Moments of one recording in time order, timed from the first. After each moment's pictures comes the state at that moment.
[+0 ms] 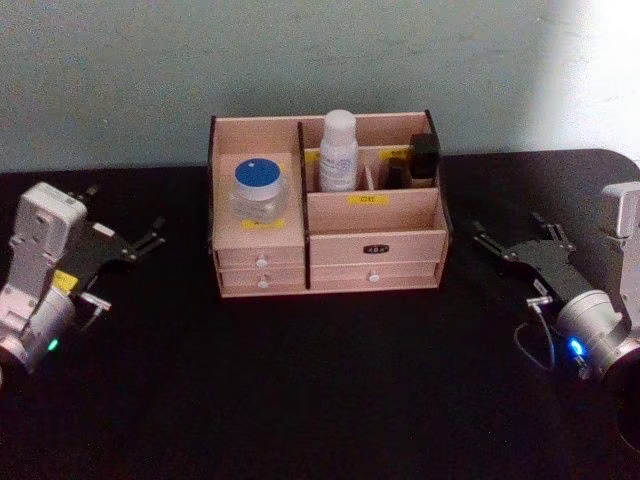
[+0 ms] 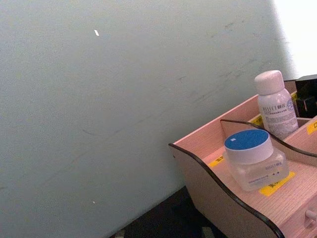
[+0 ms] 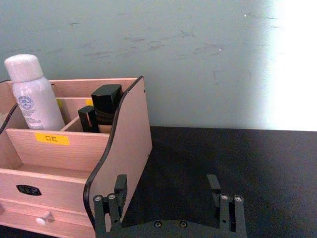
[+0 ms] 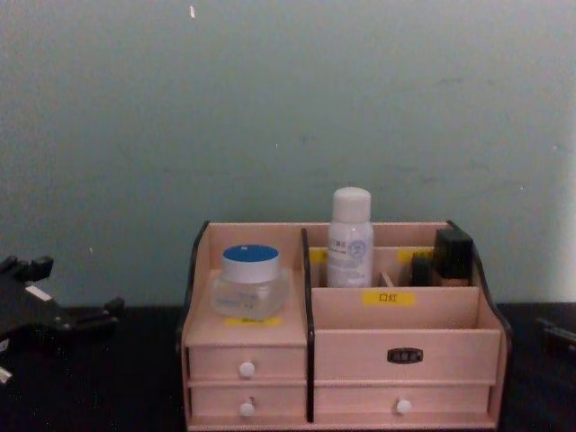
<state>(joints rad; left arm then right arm) -0.20 0.60 0.45 -1.41 -0.25 -0.12 0.03 0.10 0.29 -0.15 -1.38 0.35 -0.01 0.17</state>
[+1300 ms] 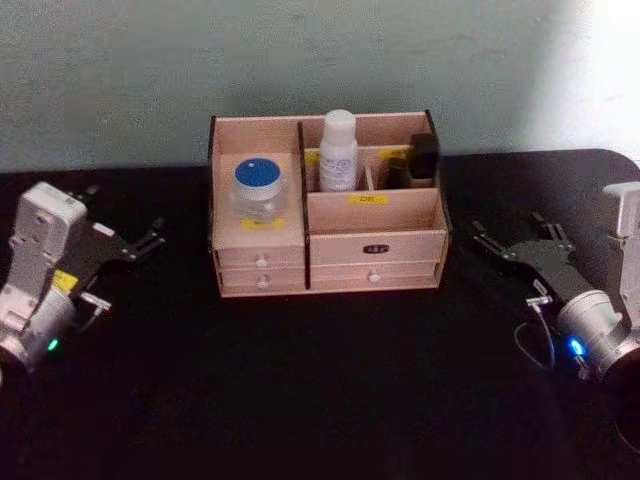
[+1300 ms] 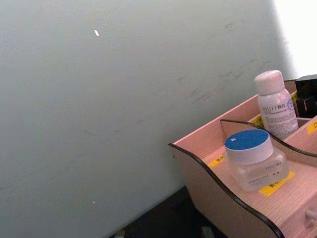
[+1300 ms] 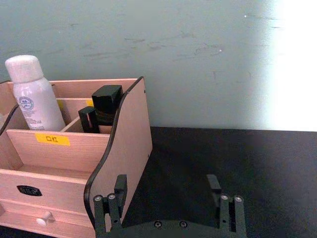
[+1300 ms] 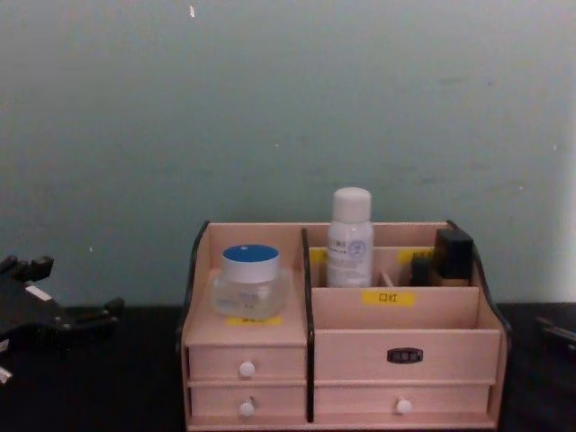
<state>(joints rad) -0.20 0.60 0.45 -1.41 -0.25 -0.12 0.03 0.10 0.29 -0.15 -1.38 0.35 -0.01 0.17</state>
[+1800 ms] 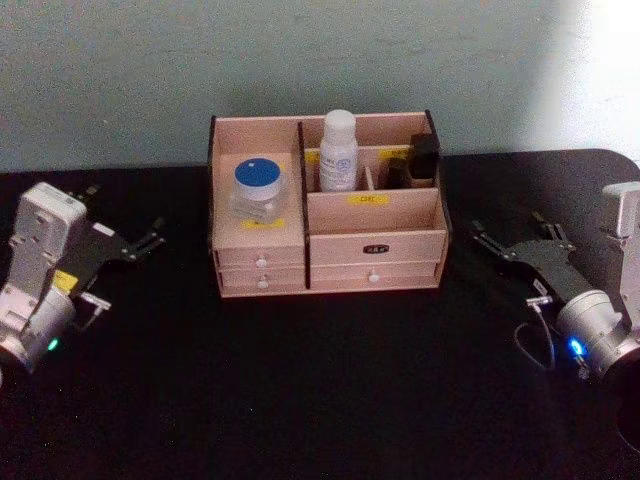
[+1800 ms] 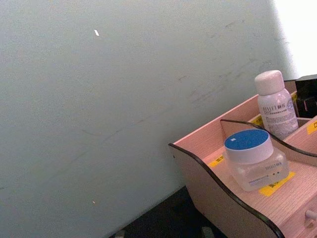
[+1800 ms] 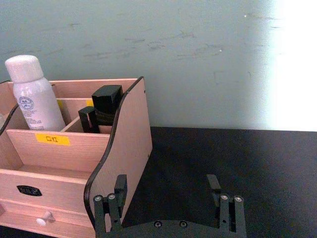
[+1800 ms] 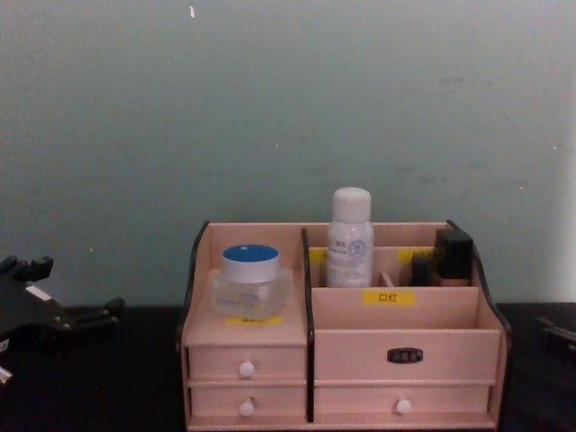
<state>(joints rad) -0.20 0.60 0.45 -1.41 -0.25 -0.12 0.03 0.10 0.29 -0.15 -1.38 0.35 -0.01 0.17</state>
